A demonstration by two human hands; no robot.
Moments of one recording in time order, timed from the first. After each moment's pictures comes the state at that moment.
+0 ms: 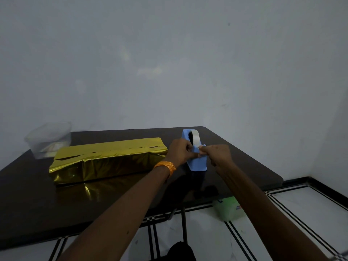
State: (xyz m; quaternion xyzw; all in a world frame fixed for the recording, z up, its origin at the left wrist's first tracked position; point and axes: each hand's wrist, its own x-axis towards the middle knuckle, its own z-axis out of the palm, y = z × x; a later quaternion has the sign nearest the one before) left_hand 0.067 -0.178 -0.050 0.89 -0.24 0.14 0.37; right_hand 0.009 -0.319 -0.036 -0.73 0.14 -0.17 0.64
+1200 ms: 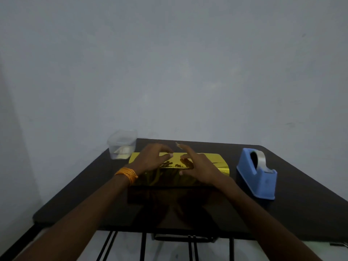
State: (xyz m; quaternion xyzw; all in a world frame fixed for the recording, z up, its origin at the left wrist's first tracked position) left_hand 0.024 0.099 -0.018 0.93 -0.16 0.21 0.25; right_hand 0.046 -0.121 -0.031 -0.89 -0.35 -0.08 0.27
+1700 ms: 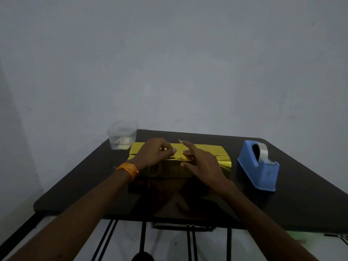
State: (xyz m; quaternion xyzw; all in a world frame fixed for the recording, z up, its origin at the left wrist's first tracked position) left_hand 0.021 0.099 -0.034 0.92 -0.17 0.22 0.27; right_hand 0.033 -0.123 -0.059 -0.88 -0.34 -0.24 0.23
